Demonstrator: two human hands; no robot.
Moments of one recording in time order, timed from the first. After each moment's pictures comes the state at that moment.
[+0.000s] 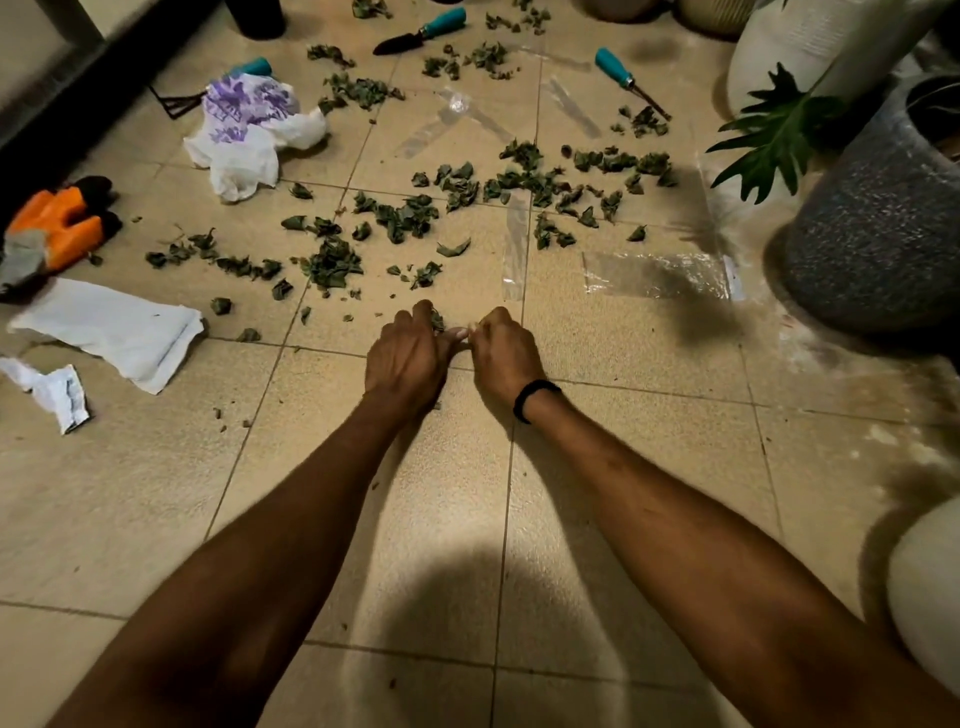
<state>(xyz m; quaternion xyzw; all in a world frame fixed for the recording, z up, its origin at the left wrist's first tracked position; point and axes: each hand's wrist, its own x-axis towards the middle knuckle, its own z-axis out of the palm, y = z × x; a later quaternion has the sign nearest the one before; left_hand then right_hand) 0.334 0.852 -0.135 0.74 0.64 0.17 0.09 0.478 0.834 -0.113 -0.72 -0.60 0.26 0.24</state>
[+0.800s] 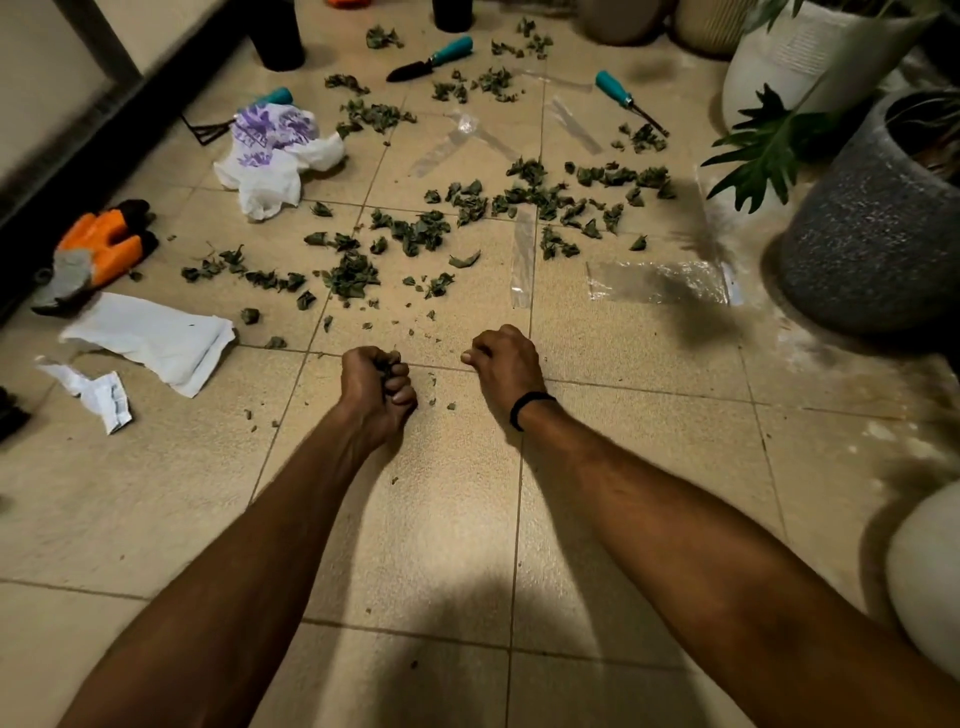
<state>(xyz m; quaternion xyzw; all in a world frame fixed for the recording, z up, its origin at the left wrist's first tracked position) 0.290 0.817 -0.096 0.04 0.50 0.46 0.73 0.465 0.815 -0.108 -0.68 -0.61 0.27 0.30</state>
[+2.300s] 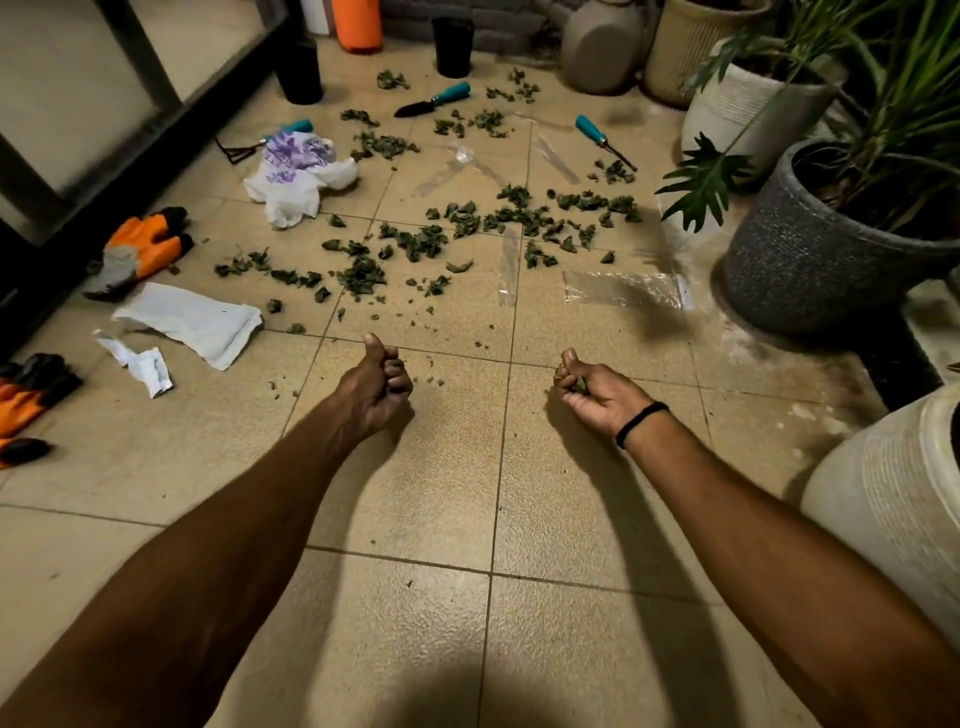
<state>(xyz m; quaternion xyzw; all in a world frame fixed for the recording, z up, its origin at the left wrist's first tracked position) 0.278 0.769 -0.070 0.05 0.46 0.48 0.75 0.566 0.727 -0.045 -0.49 0.01 0.68 0.54</state>
